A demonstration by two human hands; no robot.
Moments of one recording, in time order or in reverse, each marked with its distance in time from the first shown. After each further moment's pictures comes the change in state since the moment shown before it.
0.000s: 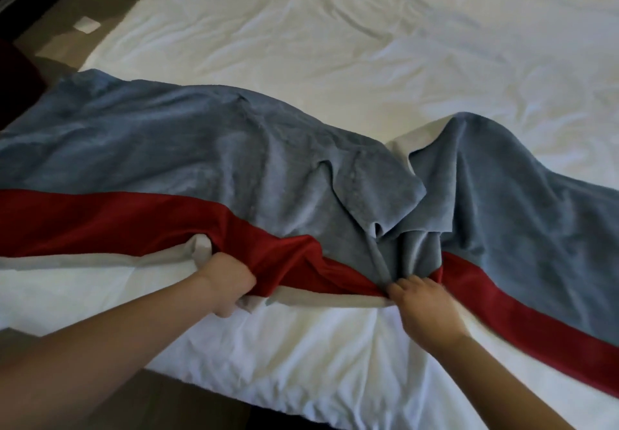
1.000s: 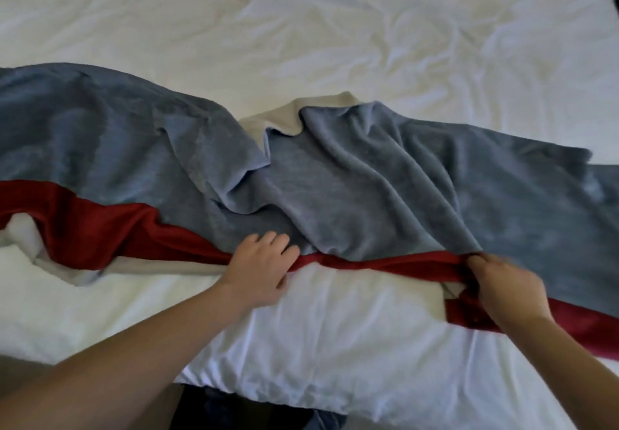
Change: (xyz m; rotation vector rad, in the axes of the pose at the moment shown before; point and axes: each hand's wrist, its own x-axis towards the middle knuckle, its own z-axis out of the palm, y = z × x) left_hand 0.098 0.281 -0.151 -0.076 0.717 -0.011; right_hand -0.238 0.294 -0.004 -0.164 -0.361 0.566
